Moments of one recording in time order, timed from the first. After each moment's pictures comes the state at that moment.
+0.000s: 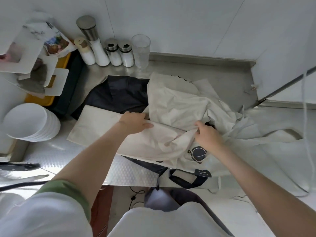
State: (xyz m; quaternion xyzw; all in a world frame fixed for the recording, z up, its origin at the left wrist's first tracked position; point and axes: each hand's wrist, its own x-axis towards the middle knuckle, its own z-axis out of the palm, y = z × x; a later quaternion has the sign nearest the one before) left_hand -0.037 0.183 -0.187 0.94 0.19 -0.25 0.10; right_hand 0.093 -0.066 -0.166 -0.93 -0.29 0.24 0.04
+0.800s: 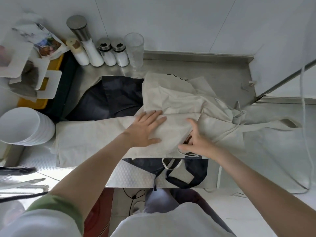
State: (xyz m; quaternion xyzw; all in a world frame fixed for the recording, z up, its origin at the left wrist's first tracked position) left_hand -0.047 0.147 -0.206 0.99 -0.02 -0.08 0.11; right_hand 0.085 -0.082 -0.178 -0.82 -0.25 0.44 0.27
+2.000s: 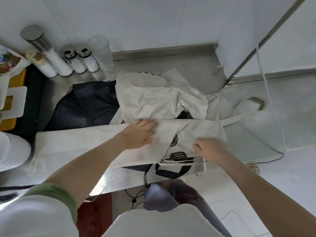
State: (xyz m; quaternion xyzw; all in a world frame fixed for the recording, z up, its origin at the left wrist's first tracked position) left_hand -0.019 0.108 -0.196 0.97 -0.19 -0.16 0.00; right_hand 0.075 -0.182 -0.189 -0.91 -0.30 0.30 -0.04
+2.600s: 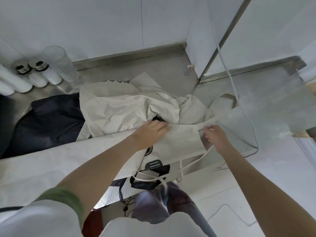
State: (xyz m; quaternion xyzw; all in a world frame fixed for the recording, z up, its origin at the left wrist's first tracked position) left_hand 0.070 0.008 -0.213 0.96 -0.27 0.04 0.00; right_hand 0.152 -0.256 -0.200 -0.81 0.25 0.24 0.47
